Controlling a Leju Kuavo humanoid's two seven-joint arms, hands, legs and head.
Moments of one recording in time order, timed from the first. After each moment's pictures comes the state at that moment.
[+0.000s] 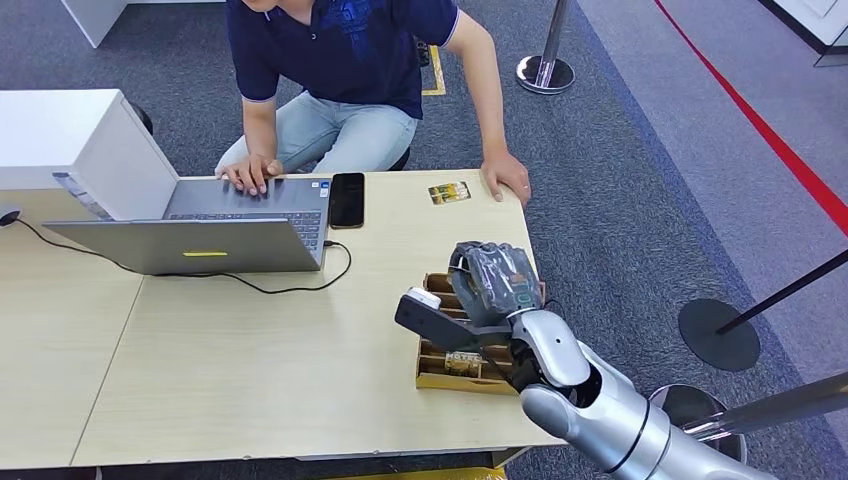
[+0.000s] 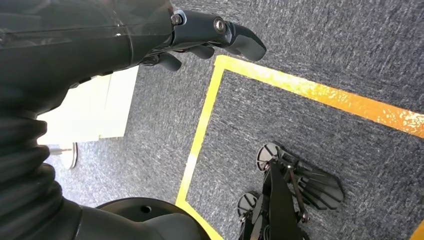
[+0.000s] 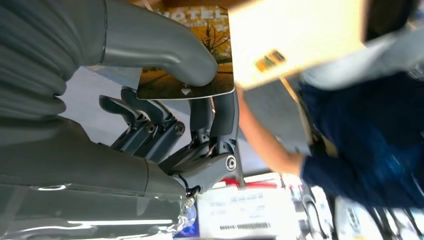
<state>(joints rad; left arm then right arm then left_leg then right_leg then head) -0.11 0.01 -0.97 -0.20 1.29 0.54 0.08 -0.47 -0.38 0.86 -1.87 0.99 -0.20 0.63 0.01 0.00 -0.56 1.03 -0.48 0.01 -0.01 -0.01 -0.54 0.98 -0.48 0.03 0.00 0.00</state>
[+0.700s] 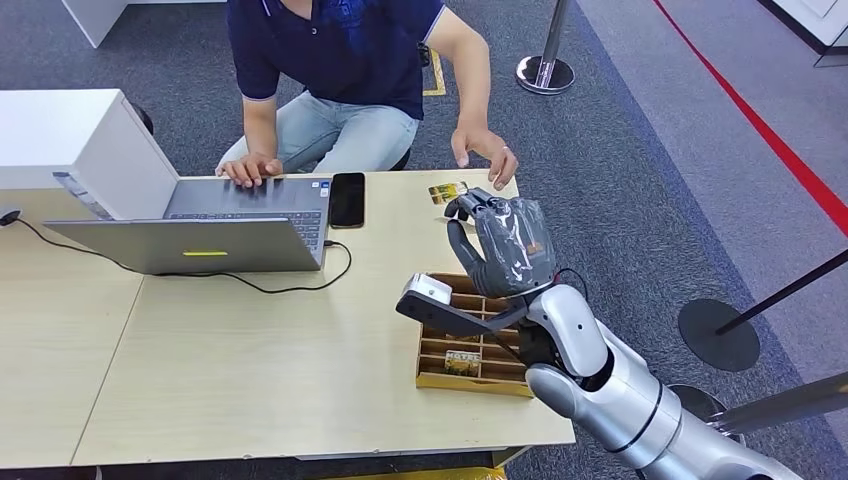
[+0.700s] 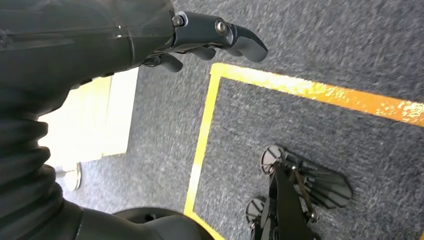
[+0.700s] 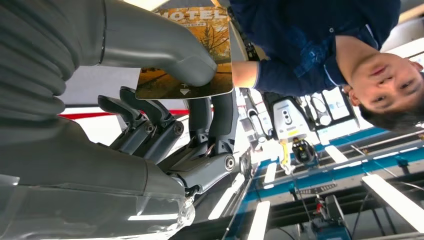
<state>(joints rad) -0.11 0.05 -1.06 -0.21 1.20 0.47 0.09 -0.67 -0.17 0.92 -1.23 1.07 -0.39 0.40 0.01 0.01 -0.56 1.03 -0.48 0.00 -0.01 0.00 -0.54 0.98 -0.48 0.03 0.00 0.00</state>
